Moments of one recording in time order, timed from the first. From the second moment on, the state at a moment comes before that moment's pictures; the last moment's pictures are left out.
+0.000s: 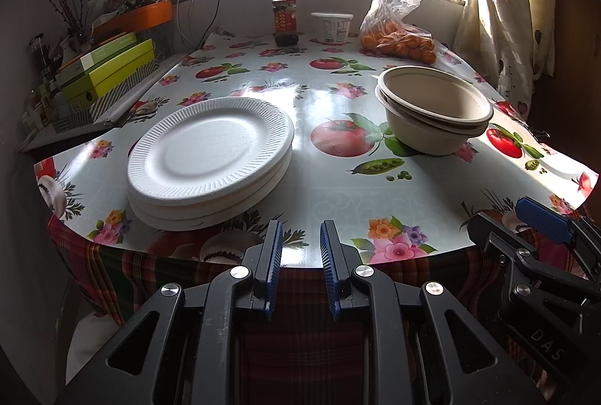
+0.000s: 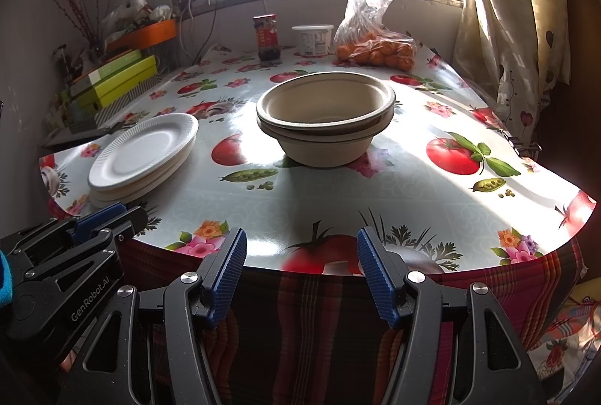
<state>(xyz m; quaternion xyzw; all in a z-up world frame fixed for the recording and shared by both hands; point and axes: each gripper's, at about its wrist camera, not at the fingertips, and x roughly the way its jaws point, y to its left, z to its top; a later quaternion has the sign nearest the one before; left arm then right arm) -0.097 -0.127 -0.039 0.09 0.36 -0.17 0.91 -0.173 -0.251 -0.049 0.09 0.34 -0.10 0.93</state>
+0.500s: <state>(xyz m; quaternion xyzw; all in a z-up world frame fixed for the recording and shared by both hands) -0.097 -0.126 -0.039 0.09 0.36 -0.16 0.91 -0.173 -0.250 -0.049 0.09 0.34 -0.10 0.93</state>
